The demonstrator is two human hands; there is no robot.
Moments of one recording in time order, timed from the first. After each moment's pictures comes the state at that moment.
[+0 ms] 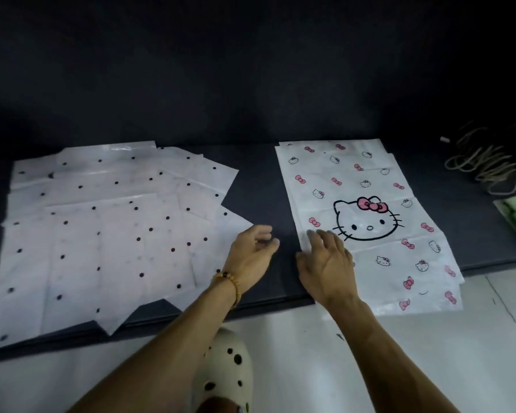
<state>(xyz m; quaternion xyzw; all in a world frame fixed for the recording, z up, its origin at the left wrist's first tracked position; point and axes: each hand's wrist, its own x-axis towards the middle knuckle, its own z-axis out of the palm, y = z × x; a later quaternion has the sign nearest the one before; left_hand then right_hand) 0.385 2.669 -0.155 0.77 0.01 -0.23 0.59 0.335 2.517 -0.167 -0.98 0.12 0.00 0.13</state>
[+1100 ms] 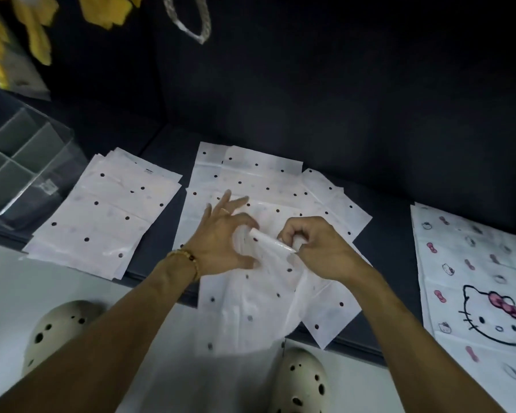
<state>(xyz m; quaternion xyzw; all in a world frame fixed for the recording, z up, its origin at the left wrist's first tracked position) 0.400 2.973 -0.128 0.93 -0.06 -0.08 0.36 0.430 2.767 -0.076 -0.85 -0.13 0.25 0.43</state>
